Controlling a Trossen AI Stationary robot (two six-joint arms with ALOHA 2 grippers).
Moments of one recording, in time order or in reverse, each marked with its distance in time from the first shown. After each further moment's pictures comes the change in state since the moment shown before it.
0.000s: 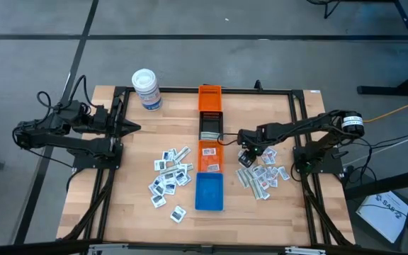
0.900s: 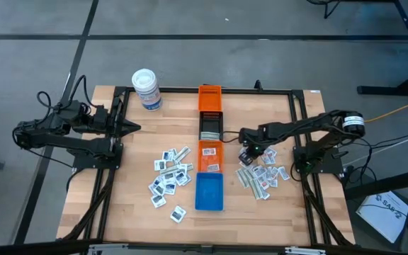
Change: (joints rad) left arm 0.000 0.000 0.000 0.000 0.000 0.000; right arm -0.003 -0.003 -0.029 0.031 -0.033 0.075
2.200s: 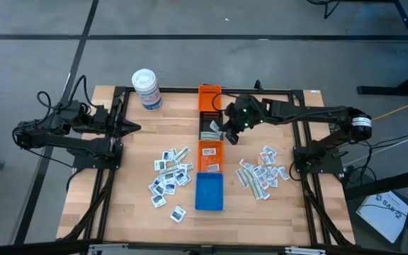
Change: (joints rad) left arm 0.000 0.000 0.000 0.000 0.000 0.000; right arm -0.124 -0.087 0.384 0.168 -0.090 -0.400
